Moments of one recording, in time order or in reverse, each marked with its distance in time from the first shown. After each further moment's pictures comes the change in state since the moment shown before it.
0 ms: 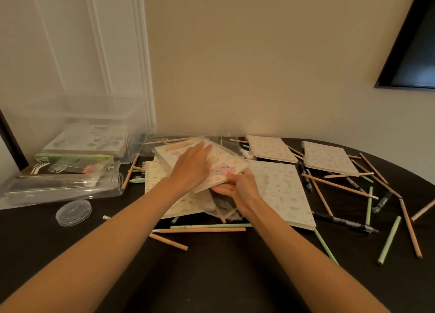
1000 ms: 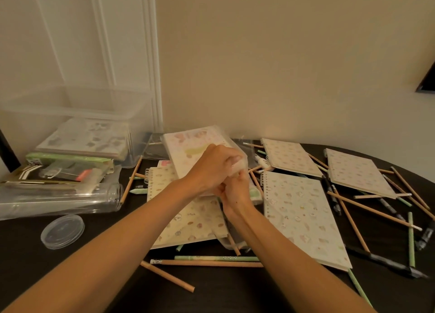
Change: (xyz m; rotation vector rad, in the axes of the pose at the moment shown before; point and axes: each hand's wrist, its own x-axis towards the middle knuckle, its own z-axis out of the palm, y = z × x) left_hand 0.049 -0.011 0.009 -0.507 0.095 0.199; right_hand 0.049 0.009 0.048 0.004 0.063 -0.130
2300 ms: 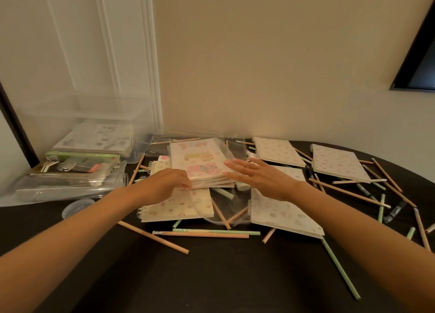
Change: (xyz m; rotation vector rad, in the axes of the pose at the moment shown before) left_hand -0.080 -0.041 -0.050 0.553 -0.482 0.061; right_hand 0.024 -0.052 -0.123 -2.052 -0.798 -1.095
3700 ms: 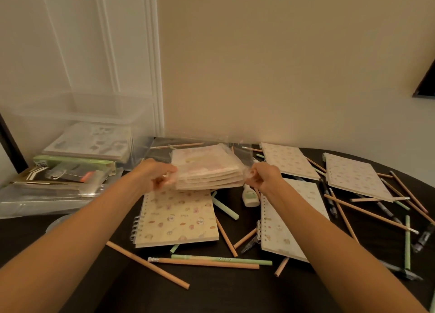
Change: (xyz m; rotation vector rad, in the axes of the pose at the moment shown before) left_hand 0.049 -0.037 -0.018 -1.203 0.293 -0.979; right_hand 0.079 0.011 -0.003 2.059 0.544 1.611
